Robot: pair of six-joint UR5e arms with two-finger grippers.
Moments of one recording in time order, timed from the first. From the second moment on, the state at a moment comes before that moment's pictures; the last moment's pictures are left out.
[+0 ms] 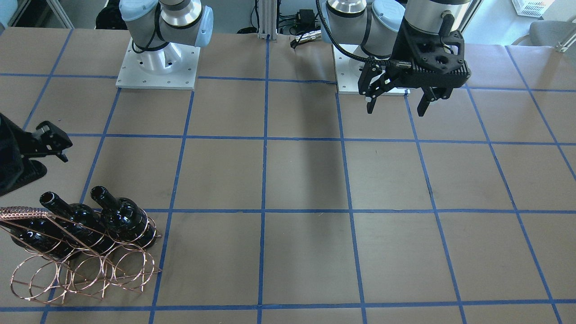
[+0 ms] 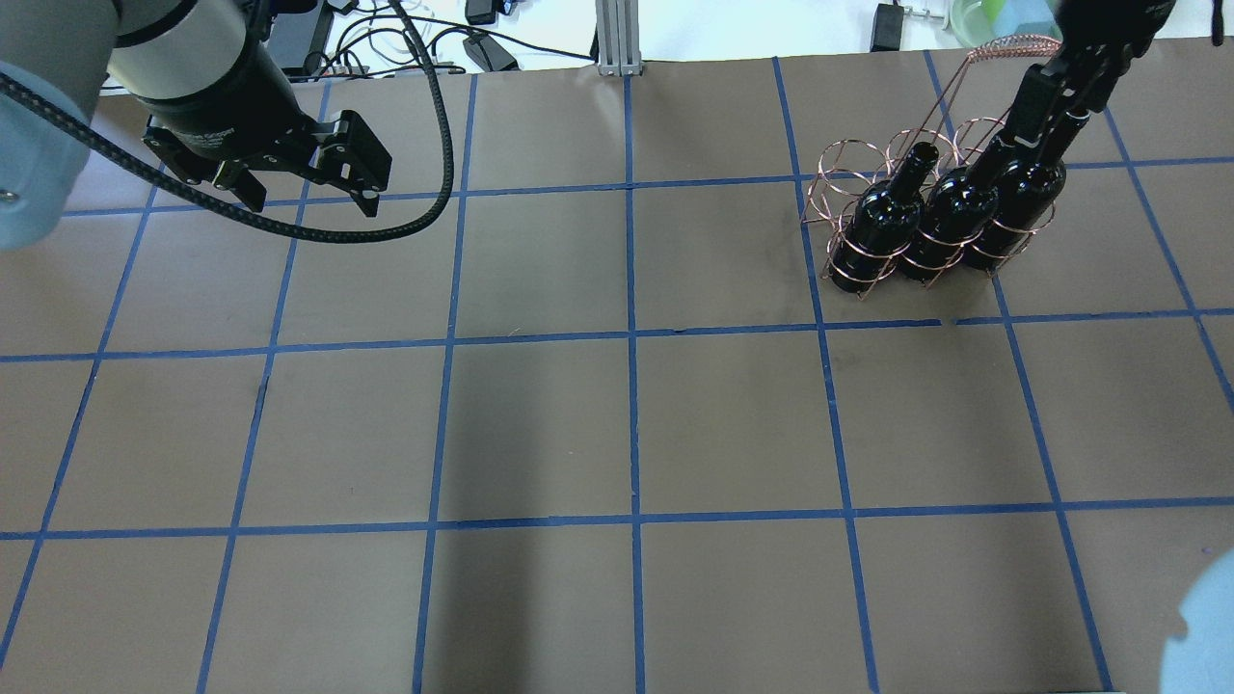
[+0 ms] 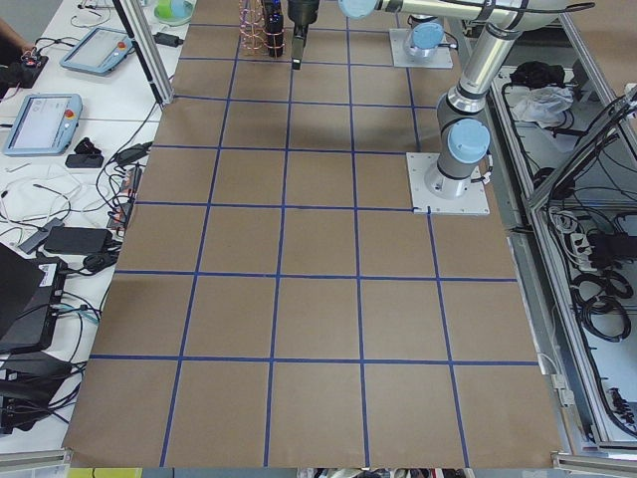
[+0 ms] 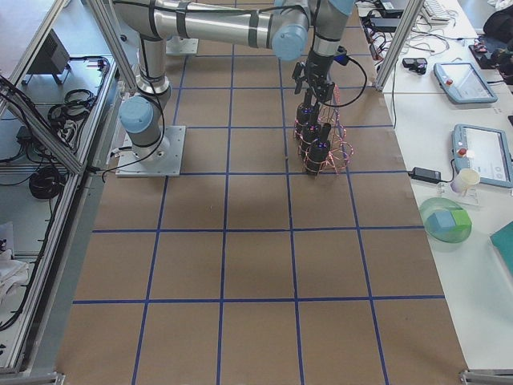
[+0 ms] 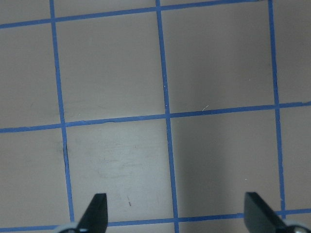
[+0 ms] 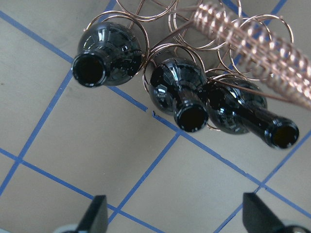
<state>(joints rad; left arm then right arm) -1.60 -1.53 -1.55 -1.51 1.61 0.05 1.38 -1.35 1.30 -1.47 -1.74 -0.76</state>
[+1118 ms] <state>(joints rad) -1.60 -1.53 -1.56 -1.51 1.61 0.05 1.38 -1.57 1.41 -1.47 -1.55 -0.09</state>
